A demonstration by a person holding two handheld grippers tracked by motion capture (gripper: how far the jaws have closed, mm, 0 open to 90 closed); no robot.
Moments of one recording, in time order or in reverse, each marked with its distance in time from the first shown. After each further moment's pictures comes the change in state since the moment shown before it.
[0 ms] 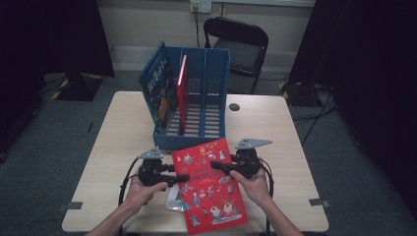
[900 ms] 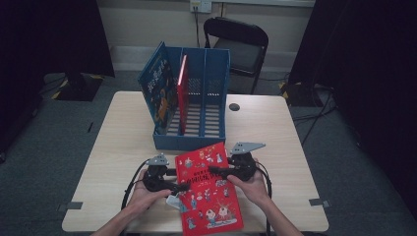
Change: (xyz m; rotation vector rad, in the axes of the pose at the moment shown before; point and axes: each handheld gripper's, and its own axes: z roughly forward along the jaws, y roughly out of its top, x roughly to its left) left arm 0.005 -0.023 0.022 0.079 0.042 0.002; right arm 0.000 -0.010 0.013 0.047 0.008 -0.087
